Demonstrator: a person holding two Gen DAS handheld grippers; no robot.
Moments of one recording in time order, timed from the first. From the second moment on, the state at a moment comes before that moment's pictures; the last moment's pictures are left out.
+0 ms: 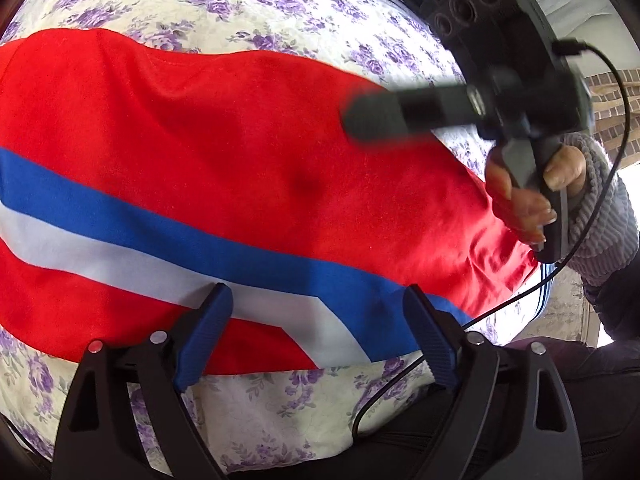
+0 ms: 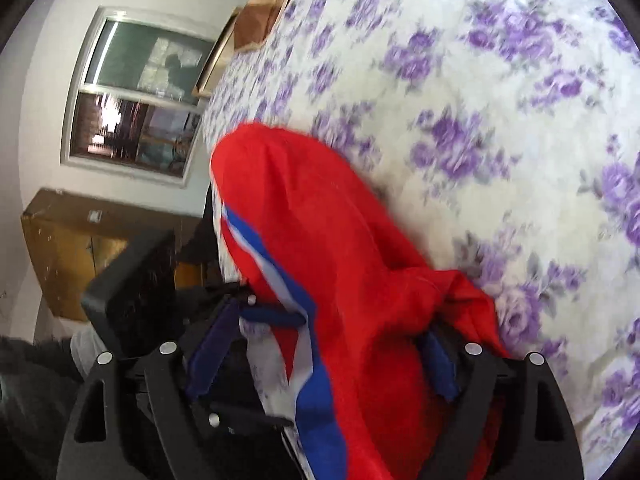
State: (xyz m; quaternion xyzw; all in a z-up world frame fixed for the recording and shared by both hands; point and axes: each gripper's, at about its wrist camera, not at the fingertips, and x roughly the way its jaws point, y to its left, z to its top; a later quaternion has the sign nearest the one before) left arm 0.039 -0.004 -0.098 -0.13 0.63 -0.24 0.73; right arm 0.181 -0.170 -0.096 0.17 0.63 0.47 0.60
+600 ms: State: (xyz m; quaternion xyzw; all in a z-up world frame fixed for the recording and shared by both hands) left arm 0.039 -0.007 -0.097 -0.13 0.62 -0.24 0.73; right arm 0.161 -0.218 -0.034 -0.07 0.49 0.33 0.80
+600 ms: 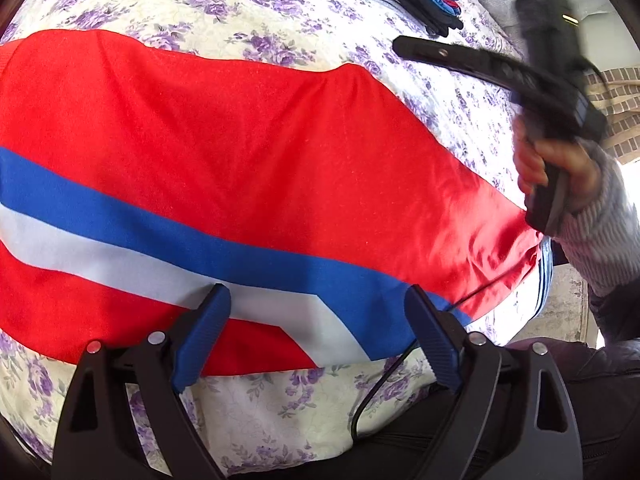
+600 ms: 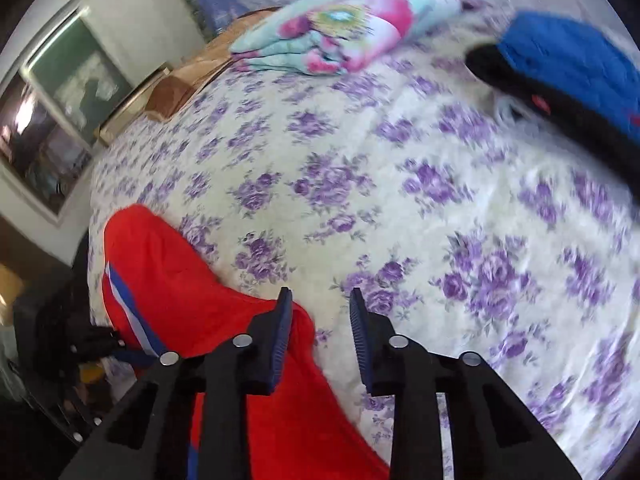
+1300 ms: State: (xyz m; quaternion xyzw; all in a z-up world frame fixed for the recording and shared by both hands) left arm 0.041 -0.008 -0.093 -0.08 0.62 -0.32 0.71; right arm 0.159 -0.182 -0.066 -0.09 0.56 0.13 0.81
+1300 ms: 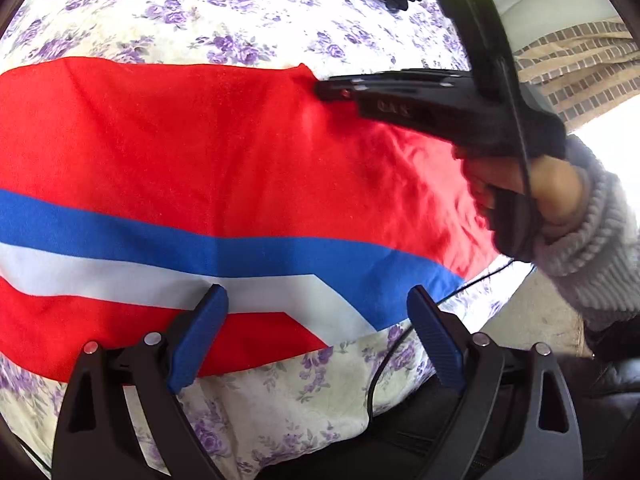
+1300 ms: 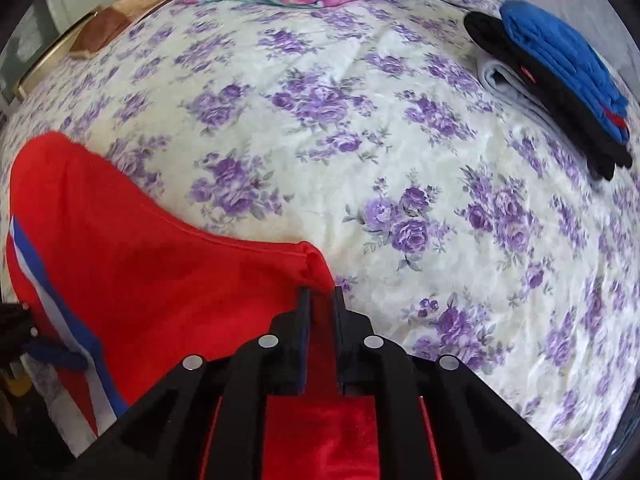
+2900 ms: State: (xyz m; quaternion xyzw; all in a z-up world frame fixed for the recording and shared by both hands) left arm 0.038 0.061 -0.014 -0.17 0.51 -0.10 0.84; right arm -0.023 -0.314 0.031 -0.09 0.34 -0.03 0.93
